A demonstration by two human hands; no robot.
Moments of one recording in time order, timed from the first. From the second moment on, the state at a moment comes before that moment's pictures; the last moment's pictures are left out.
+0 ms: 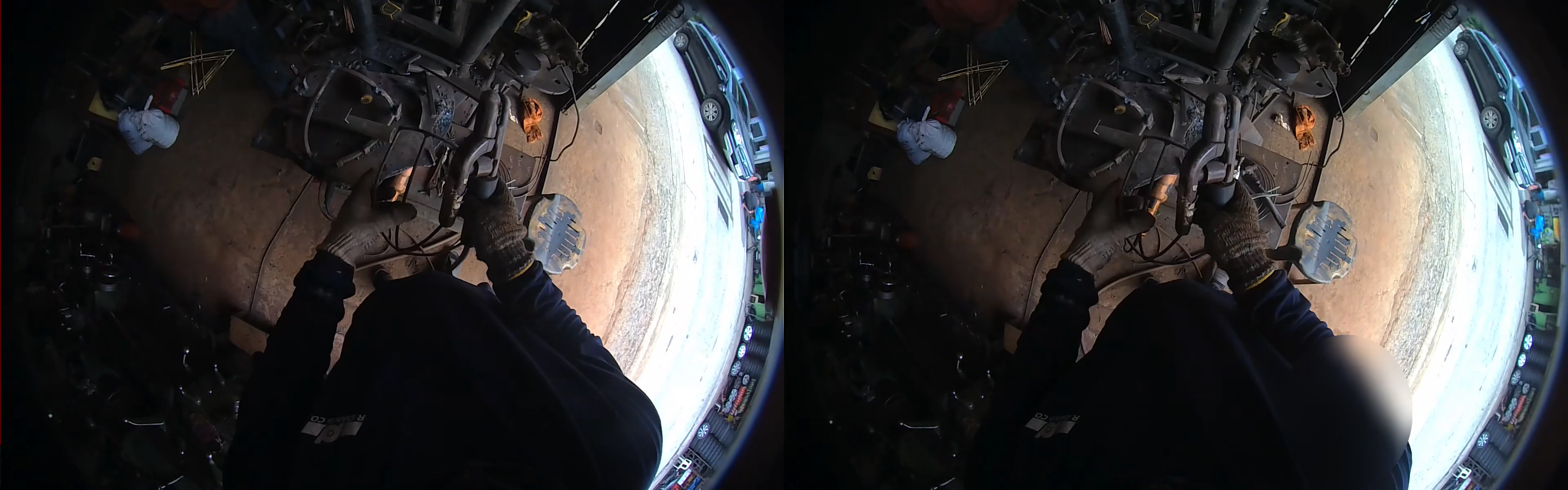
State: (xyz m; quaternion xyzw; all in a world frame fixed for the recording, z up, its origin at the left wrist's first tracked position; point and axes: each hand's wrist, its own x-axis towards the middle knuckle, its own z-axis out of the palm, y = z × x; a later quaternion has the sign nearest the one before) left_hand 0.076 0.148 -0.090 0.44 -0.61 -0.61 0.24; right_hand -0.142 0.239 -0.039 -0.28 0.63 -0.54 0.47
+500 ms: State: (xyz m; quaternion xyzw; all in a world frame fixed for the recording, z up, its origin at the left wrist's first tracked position) left_hand 0.074 0.189 0.042 0.45 -0.85 -0.15 0.23; right_hand -0.190 0.311 -0.090 -0.15 0.45 -0.75 0.46
